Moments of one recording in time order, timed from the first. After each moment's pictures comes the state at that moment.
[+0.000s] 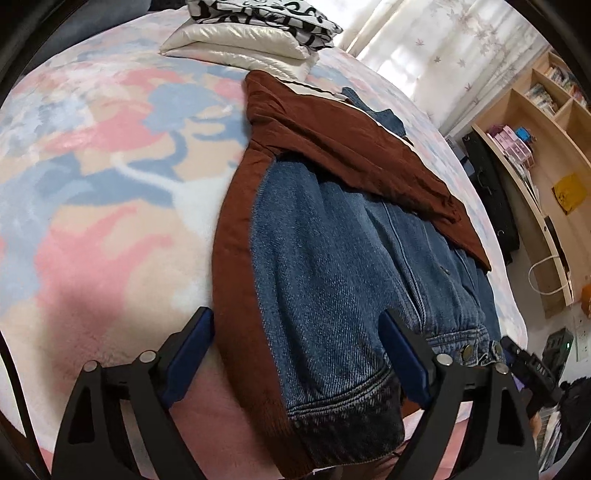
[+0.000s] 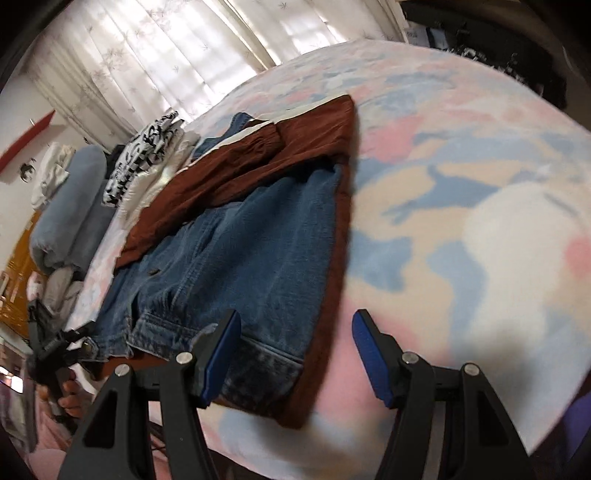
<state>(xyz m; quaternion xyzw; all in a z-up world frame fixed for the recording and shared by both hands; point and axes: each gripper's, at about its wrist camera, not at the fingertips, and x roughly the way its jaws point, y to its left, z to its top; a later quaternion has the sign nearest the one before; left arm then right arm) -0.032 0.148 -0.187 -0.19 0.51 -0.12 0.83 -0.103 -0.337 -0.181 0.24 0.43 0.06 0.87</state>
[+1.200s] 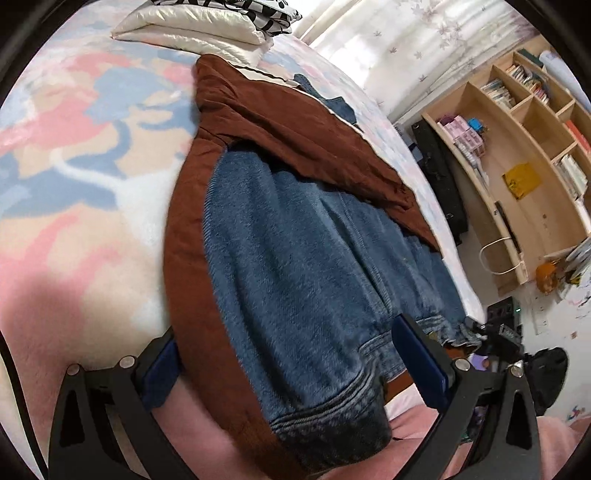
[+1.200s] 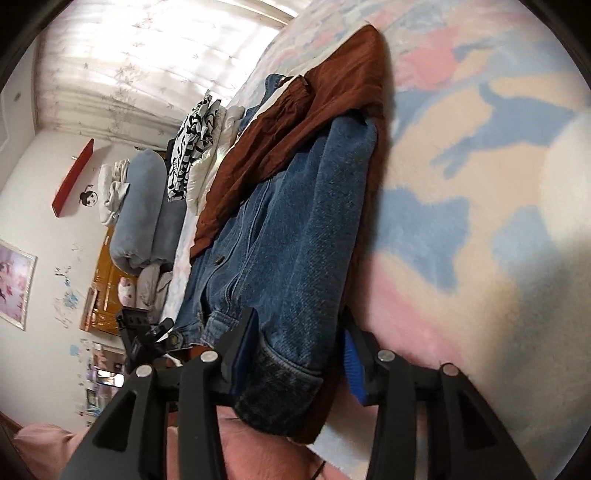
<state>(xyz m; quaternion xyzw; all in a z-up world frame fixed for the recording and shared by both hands) -0.023 0.151 -0.195 -0.24 0.50 -0.24 0.80 -0.078 -0.364 -0.207 0.38 0.48 0.22 0.76</state>
